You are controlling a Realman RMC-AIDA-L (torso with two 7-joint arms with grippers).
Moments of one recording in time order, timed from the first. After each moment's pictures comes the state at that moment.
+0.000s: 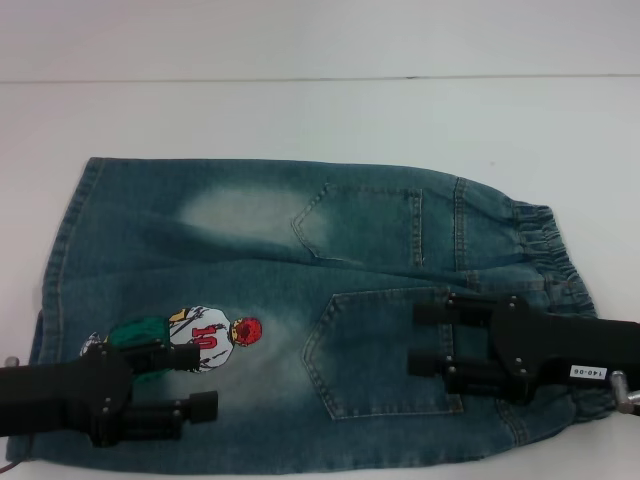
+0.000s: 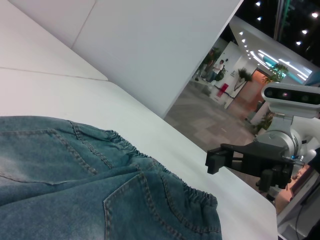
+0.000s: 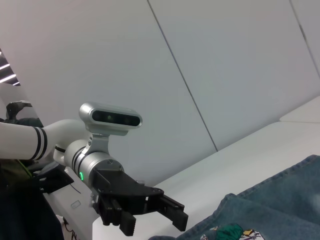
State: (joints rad) left arm -0.37 -2.10 0.48 0.71 2.23 1.92 -1.50; right arm 0.42 2.08 -0.81 -0.46 -1.85 -1.74 1.28
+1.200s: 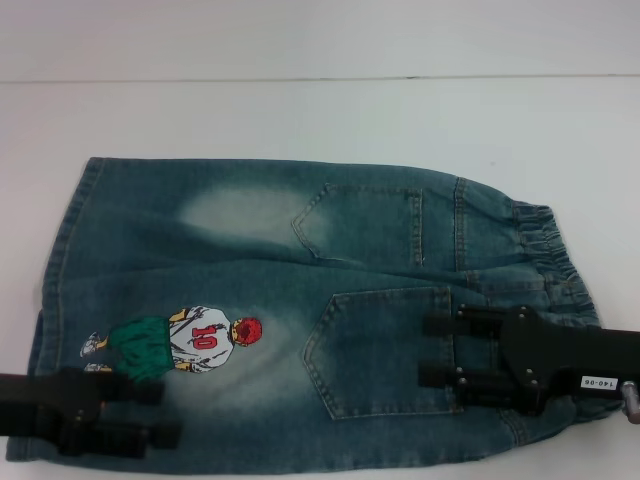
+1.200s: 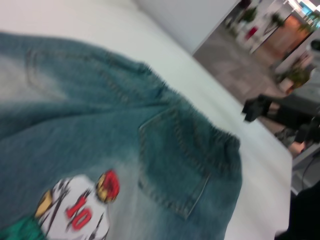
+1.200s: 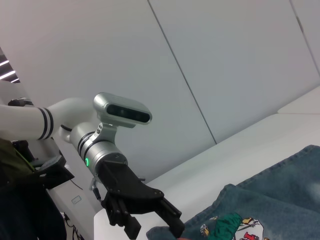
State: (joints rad) left arm -0.43 -2.06 0.48 0.76 2.41 1.92 -1.66; right arm 0.41 2.07 -0.80 -0.46 -1.87 -1.75 1.29
